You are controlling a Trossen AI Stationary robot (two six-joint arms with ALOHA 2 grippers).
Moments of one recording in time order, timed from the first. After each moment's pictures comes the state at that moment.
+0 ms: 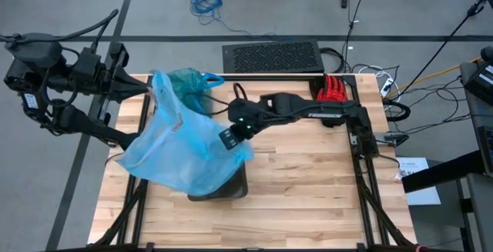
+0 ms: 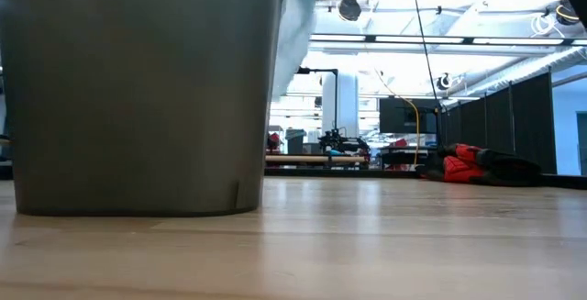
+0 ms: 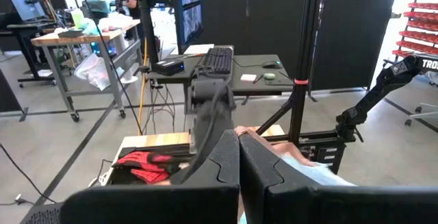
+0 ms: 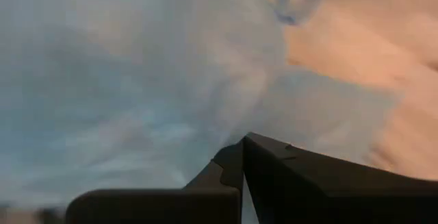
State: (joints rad) left arm 0.00 1.11 2.11 -1.12 0.10 0.06; right arm 0.02 2.04 2.22 -1.07 -0.02 0.95
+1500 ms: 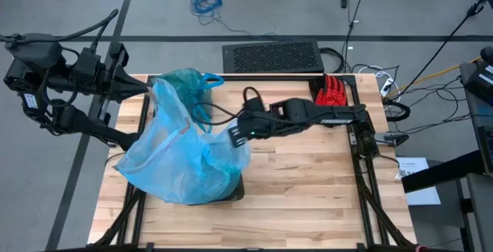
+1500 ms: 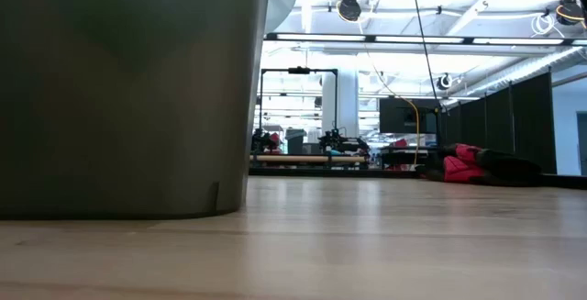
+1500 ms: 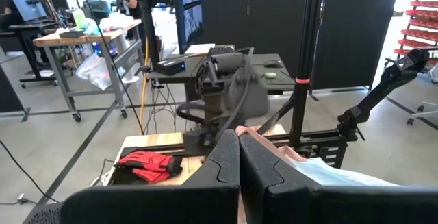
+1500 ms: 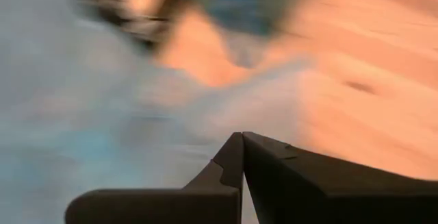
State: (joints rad) left arm 0.00 1.11 2.11 -1.12 0.10 0.06; right arm 0.13 2.02 2.36 -1.26 0.33 1.13
